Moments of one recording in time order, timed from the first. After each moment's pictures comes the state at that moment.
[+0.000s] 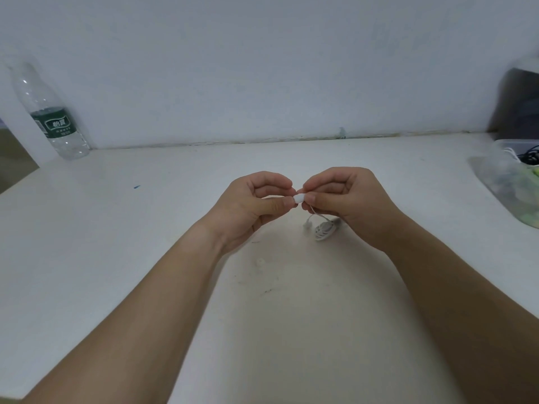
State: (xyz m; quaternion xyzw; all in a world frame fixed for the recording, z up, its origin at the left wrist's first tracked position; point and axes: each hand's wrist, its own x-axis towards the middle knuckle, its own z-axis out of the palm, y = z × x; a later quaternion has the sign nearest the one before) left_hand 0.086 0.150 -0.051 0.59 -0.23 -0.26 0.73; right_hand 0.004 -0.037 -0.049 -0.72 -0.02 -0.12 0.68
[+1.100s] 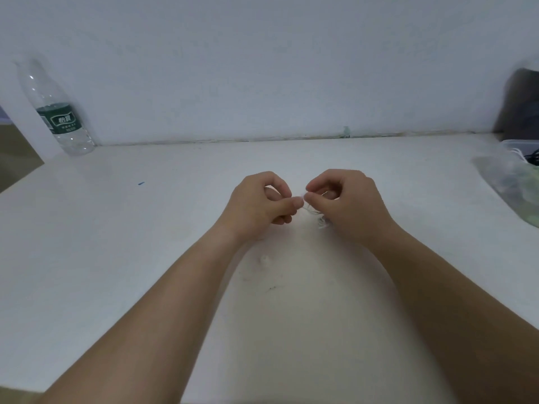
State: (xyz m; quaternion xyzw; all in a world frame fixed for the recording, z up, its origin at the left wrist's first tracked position) left_hand 0.085 0.145 -0.056 0.78 -0.25 -0.11 0.56; right_hand 0.015 -0.026 -0.061 -0.87 0.06 -0.24 0.44
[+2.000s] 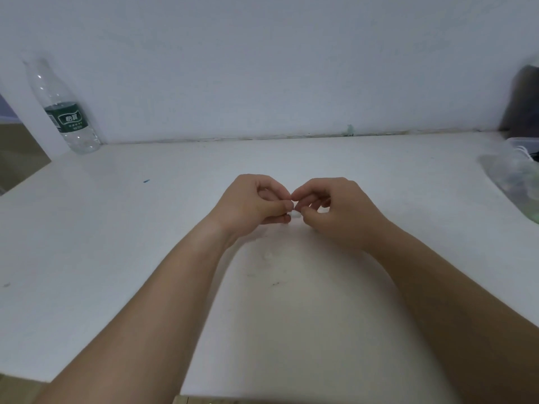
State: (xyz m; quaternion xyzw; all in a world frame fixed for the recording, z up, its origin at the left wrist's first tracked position) left_hand 0.078 0.161 -0.044 0.75 -0.21 -0.18 0.60; right_hand 0.012 -0.017 -0.065 -0.91 -0.04 -0.16 0.39
